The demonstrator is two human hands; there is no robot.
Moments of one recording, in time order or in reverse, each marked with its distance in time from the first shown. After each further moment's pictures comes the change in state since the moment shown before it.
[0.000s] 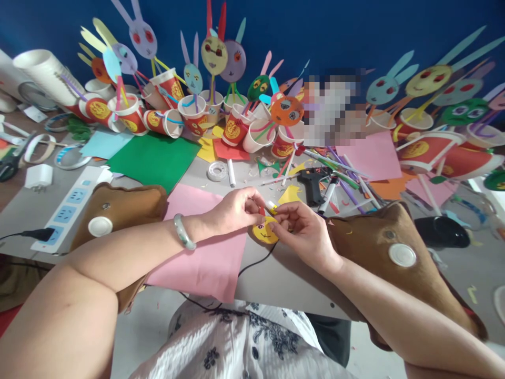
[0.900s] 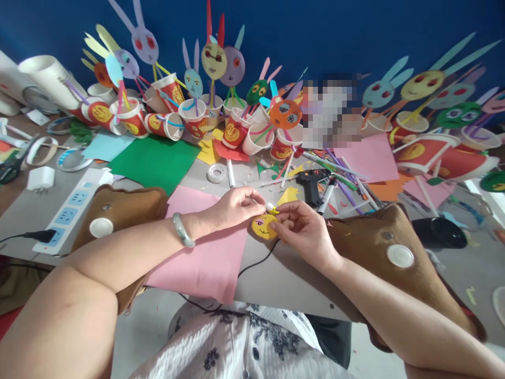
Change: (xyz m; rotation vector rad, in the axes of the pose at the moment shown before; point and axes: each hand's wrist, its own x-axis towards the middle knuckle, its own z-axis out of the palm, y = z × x) left_hand 0.004 0.006 -0.003 -0.050 0.044 -0.071; right_hand 0.003 0.000 -0.004 0.154 -0.026 0.114
